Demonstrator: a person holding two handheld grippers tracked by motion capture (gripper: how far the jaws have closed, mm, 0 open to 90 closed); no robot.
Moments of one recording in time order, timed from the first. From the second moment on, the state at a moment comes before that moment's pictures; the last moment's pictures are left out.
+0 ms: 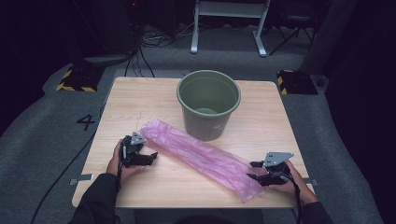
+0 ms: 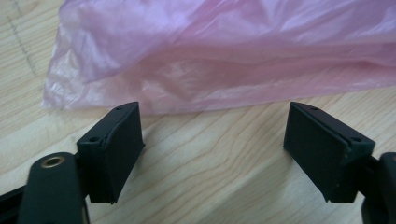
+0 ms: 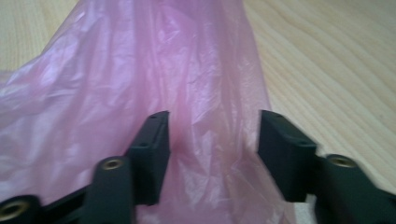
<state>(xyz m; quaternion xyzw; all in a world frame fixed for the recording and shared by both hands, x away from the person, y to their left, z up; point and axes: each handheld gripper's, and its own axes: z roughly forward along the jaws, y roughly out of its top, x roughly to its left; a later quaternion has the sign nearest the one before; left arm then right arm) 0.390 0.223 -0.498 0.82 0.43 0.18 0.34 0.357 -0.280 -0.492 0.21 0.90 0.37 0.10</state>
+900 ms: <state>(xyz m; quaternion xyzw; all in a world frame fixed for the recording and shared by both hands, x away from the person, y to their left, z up) 0.417 0.176 -0.490 0.81 0.42 0.20 0.35 0.365 -0.271 -0.478 0.25 0.87 0.41 0.13</state>
